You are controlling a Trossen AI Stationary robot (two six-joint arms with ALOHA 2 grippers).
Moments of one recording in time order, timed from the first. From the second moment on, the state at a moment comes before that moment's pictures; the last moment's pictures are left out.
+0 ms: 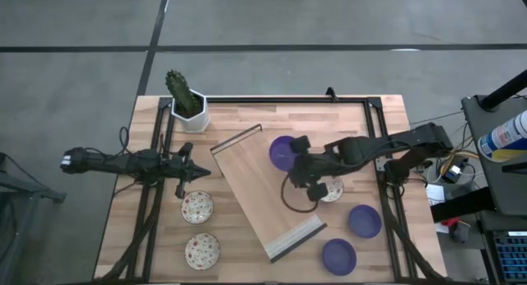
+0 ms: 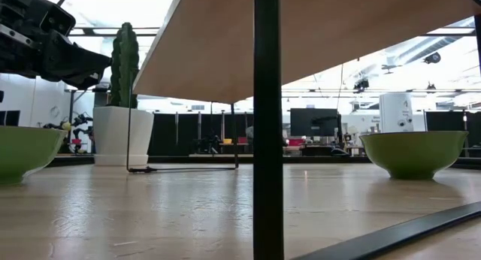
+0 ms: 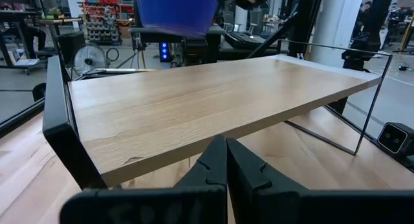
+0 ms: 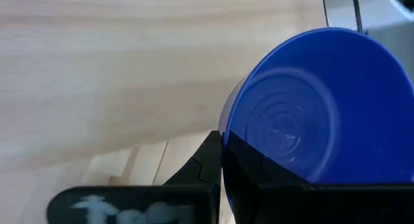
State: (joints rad) left arm -0.11 0.14 0.01 0.00 -0.04 -0.04; right arm 0.22 1.58 1.53 -0.98 0.28 -0.30
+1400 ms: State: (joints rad) left arm -0.11 0.14 0.01 0.01 -0.04 -0.04; right arm 0.06 2.09 2.12 -1.21 0.05 -0.60
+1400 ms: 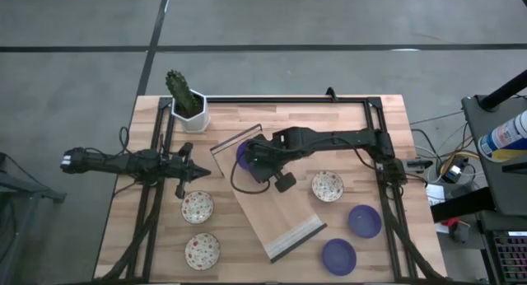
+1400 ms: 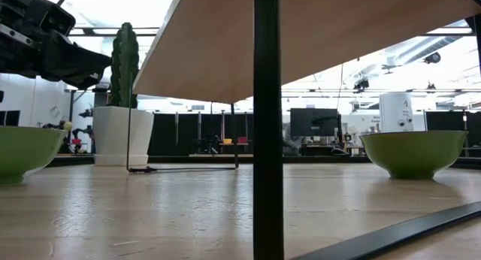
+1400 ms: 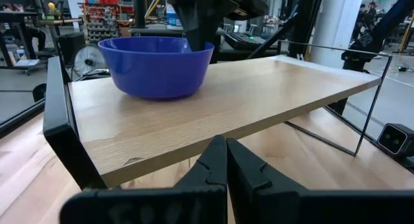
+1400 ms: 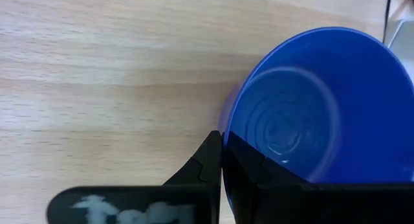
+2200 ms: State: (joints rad) left arm -0.11 0.14 0.01 0.02 -0.04 -0.04; right arm 0.06 2.09 2.12 -1.16 0.05 -0.63
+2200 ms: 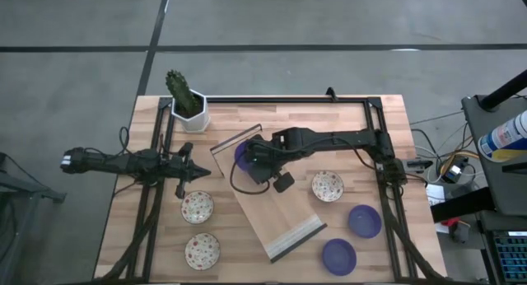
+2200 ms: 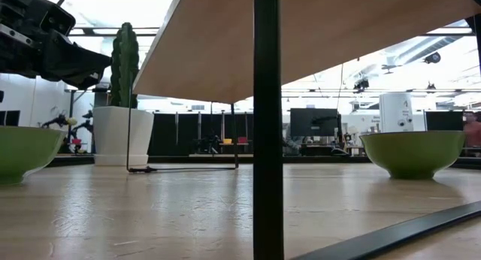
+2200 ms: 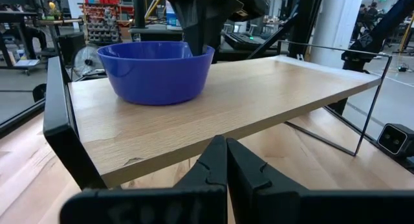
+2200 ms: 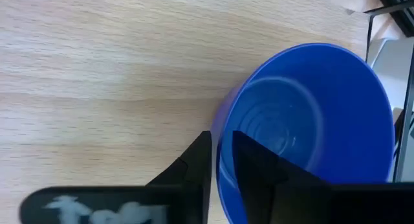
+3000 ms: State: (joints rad) left arm -0.11 0.14 0.01 0.02 -0.04 -0.04; right arm 0.19 1.91 2.10 -1.37 0.05 -0.21
